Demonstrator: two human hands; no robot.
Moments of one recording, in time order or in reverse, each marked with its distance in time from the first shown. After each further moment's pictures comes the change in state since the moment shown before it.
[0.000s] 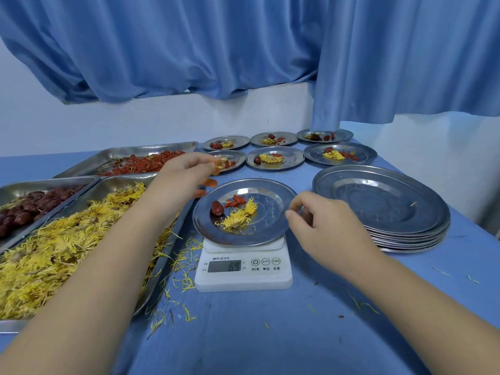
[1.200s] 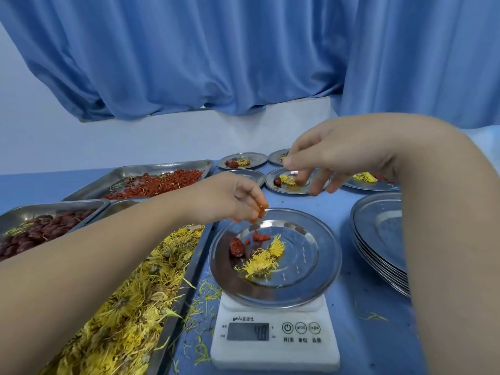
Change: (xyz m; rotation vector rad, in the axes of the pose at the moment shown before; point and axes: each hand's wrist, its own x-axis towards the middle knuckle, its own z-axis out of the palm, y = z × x) left_hand 0.071 0.010 -0.001 0.425 -0.564 0.073; right_hand 0.142 -0.065 -0.064 0.085 -0.534 0.101
